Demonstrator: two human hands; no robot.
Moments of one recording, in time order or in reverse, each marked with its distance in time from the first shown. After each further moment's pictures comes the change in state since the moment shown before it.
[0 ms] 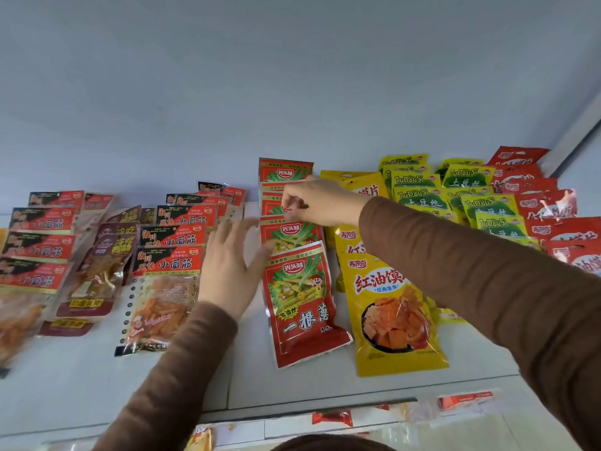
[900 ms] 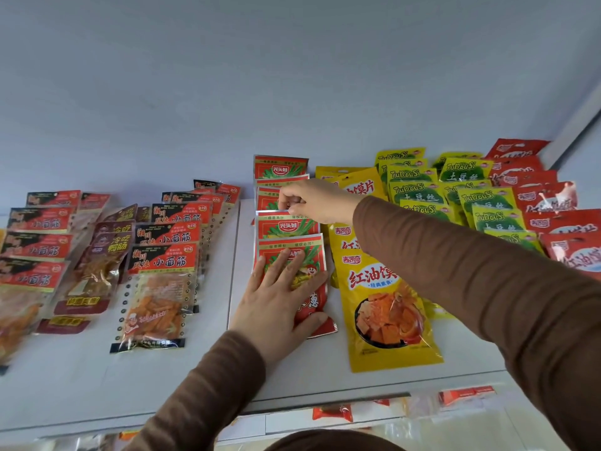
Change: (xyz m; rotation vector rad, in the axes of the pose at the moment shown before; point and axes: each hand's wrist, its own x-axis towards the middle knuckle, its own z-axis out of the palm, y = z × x) left_hand -0.051 0.025 0.036 0.489 -0.492 0.335; right_hand -0.007 0.004 0.006 0.166 -0.009 0.033
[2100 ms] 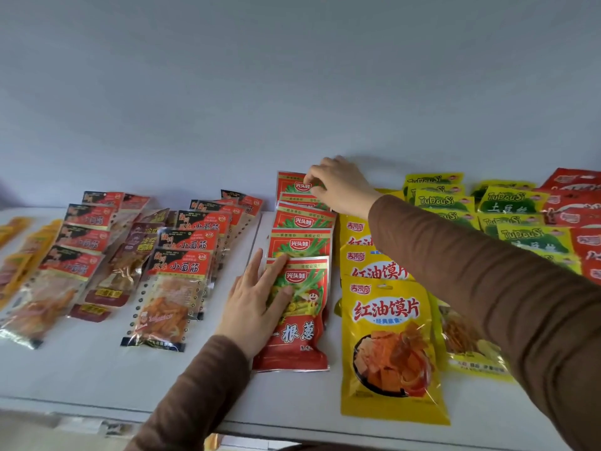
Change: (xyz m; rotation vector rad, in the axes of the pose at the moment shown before) left_hand 0.010 -0.014 -0.006 -0.485 0.098 -0.473; right_hand 0.047 0.042 -0.026 -0.268 0.269 -0.034
